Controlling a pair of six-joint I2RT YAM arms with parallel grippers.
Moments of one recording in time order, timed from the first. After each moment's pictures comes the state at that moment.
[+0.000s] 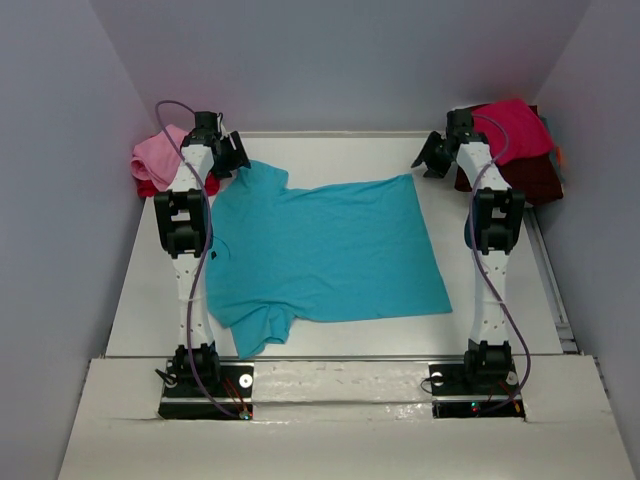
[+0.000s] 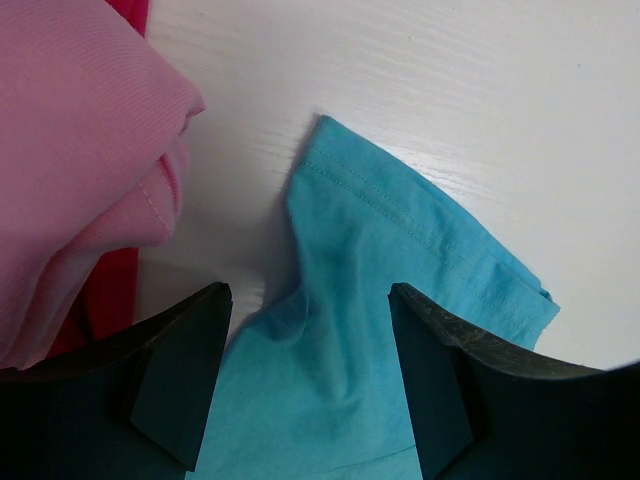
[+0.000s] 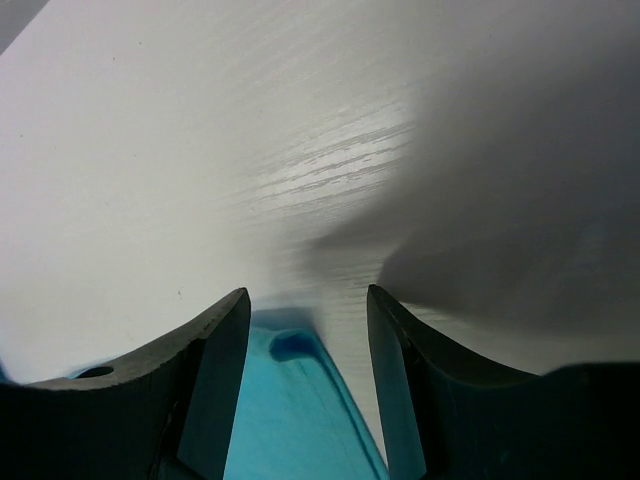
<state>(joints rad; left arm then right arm) 0.04 2.54 2.28 -0.65 0.21 -0.35 -0.02 2.58 2.37 -0.73 -0.22 0.54</state>
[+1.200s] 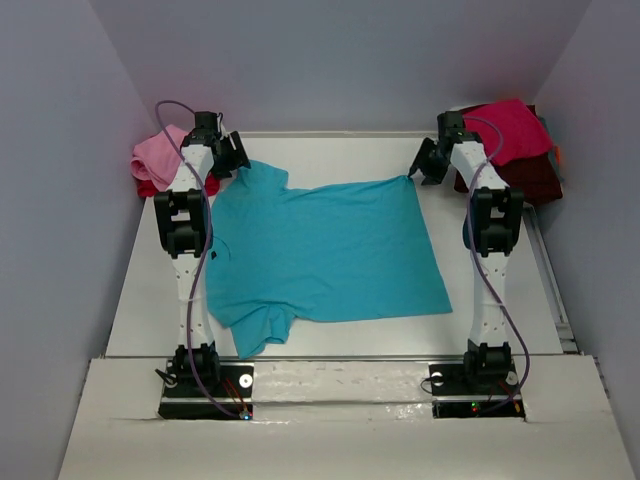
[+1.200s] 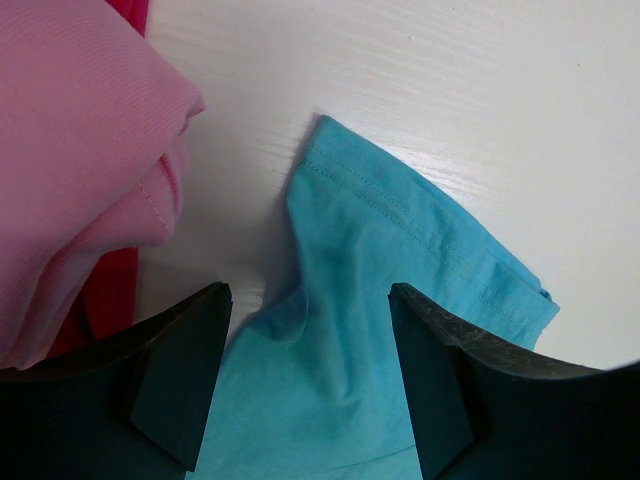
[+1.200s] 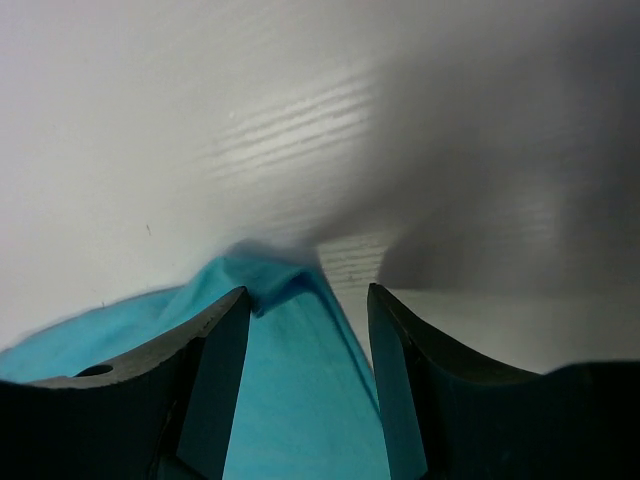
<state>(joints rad) 0.04 2.54 2.28 -0.65 0.21 -0.35 0.02 2.50 2.27 -0.79 -0.15 0.52</state>
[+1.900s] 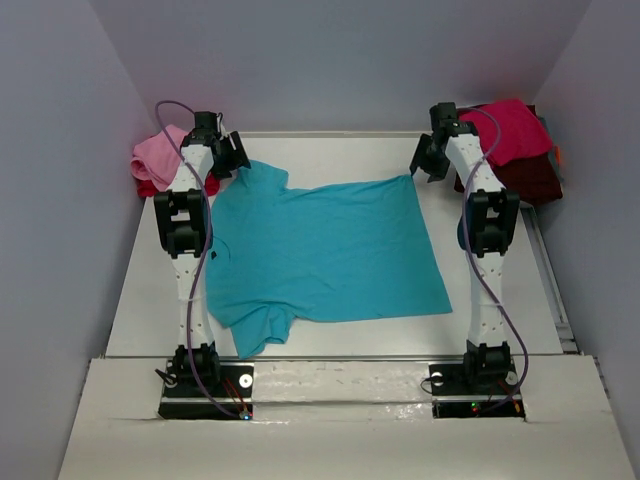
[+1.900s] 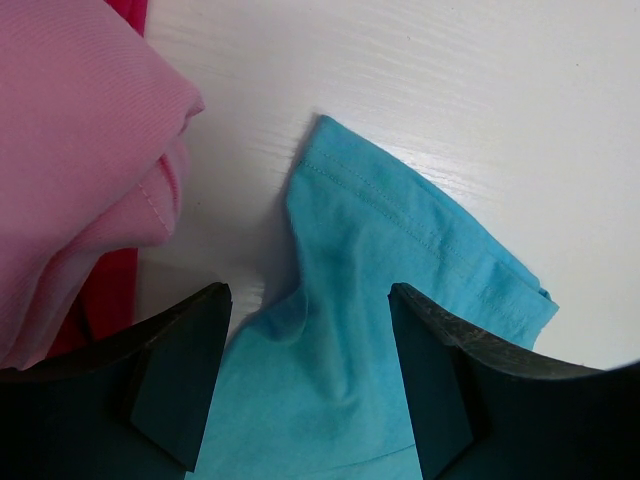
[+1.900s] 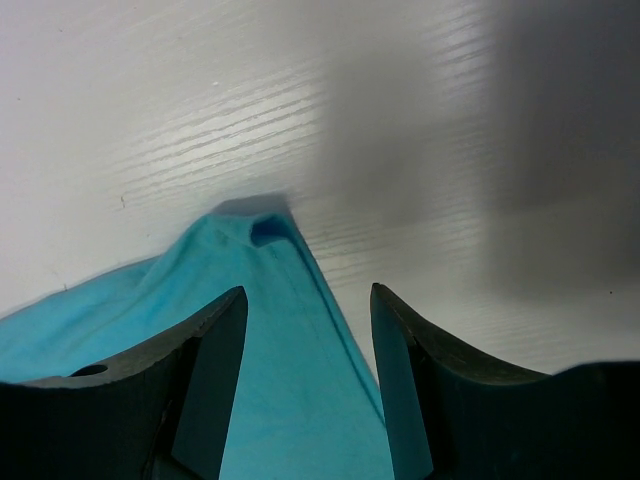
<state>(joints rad) 0.04 2.54 2.28 -0.64 0.21 -0.35 0.08 2.50 2.41 -0.99 0.06 0.45</state>
